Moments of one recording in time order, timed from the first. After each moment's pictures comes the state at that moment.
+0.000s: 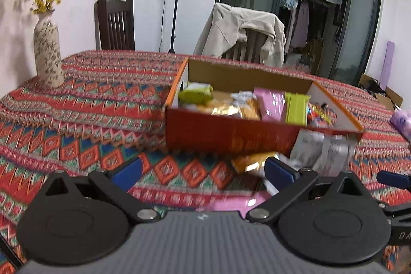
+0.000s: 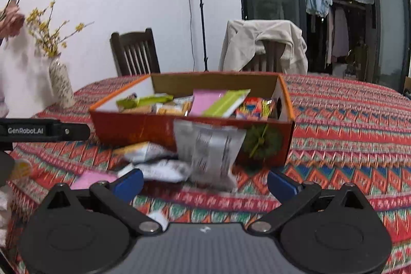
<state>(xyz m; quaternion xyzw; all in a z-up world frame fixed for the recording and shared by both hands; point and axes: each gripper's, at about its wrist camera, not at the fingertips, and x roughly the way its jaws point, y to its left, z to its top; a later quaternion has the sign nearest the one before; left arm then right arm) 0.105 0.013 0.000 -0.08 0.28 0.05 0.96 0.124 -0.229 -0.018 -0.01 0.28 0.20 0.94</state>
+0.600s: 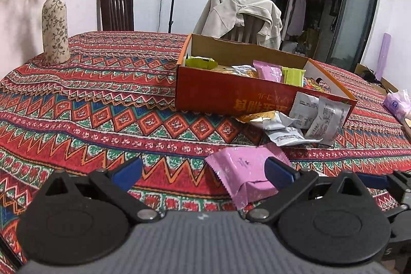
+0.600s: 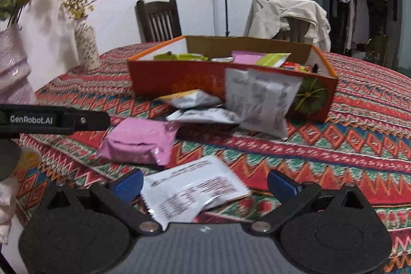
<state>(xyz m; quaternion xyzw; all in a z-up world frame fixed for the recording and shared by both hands) 0.065 0.021 -0.018 -0.08 0.30 0.04 0.95 0.086 -0.189 -0.044 -0.04 0.33 0.24 0.91</state>
